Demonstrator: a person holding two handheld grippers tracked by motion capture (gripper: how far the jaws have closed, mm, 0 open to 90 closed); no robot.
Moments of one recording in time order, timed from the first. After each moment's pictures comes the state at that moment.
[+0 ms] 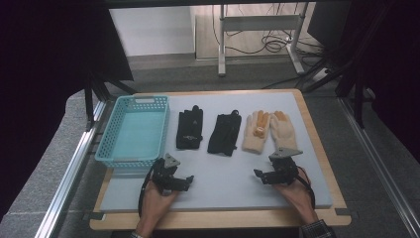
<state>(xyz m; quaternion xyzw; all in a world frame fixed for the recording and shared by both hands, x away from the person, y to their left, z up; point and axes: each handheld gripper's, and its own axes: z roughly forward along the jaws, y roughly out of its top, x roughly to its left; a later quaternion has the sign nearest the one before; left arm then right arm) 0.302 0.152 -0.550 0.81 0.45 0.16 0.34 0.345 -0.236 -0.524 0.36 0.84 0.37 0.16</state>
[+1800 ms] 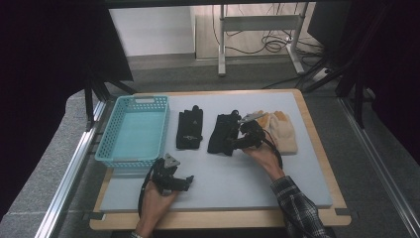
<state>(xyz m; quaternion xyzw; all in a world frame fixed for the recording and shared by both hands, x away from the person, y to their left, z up) 0.302 0.152 -0.550 0.81 0.45 0.16 0.34 0.450 -0.142 -0.500 0.33 0.86 0.36 0.16</state>
